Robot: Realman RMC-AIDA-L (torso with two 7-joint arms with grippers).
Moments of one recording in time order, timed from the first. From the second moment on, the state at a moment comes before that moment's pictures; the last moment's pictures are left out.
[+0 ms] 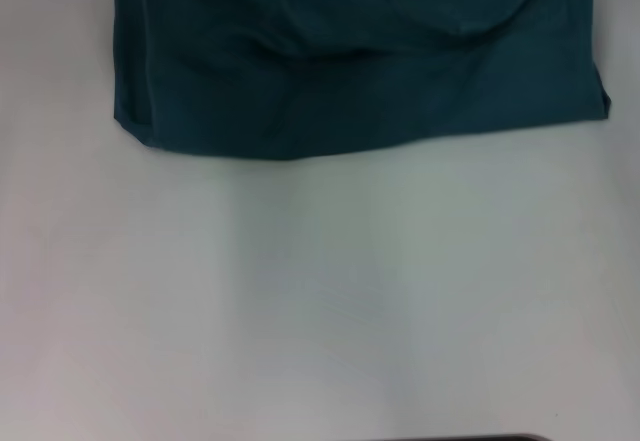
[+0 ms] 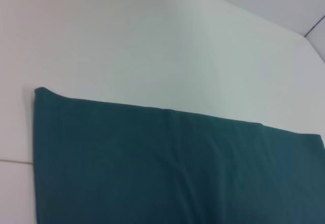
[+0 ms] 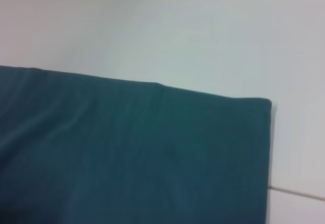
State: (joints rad) left arm -0.92 -1.99 -2.31 -0.67 -0.72 0.95 -2.69; right arm 0.89 1.96 -0.87 -0.76 -2.76 -0.89 2.57
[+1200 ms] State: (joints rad) left arm -0.90 -2.00 -2.30 -0.67 -0.73 0.90 -2.71; right arm 0.93 2.01 -0.95 -0.70 -2.93 -0.75 2.57
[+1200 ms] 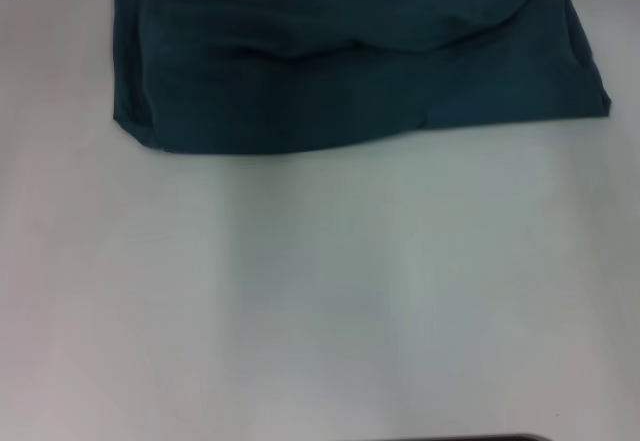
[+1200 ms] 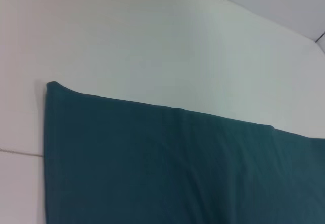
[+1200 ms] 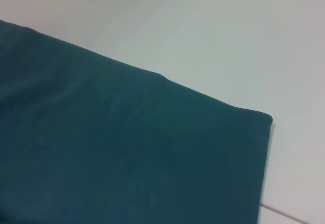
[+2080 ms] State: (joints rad) left arm -0.51 -2.06 -2.40 -0.88 -1.25 1.24 -2.52; right arm 0.39 1.98 -0.61 -0.84 -1.84 -1.45 2.13
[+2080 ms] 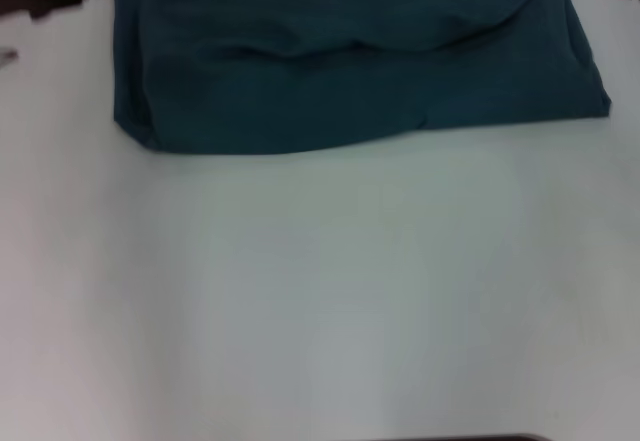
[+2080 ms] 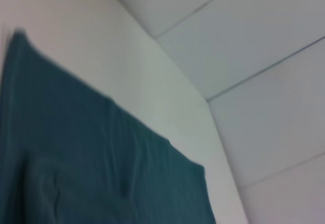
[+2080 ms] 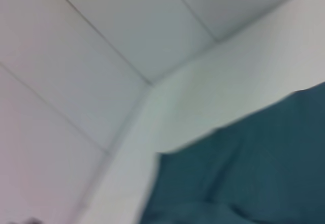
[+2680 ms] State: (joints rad) left arm -0.45 -2.09 -2.40 -0.62 -1.28 1.15 -2.36; right arm 0.31 1.98 -0.48 -0.63 -1.76 -1.66 1.87
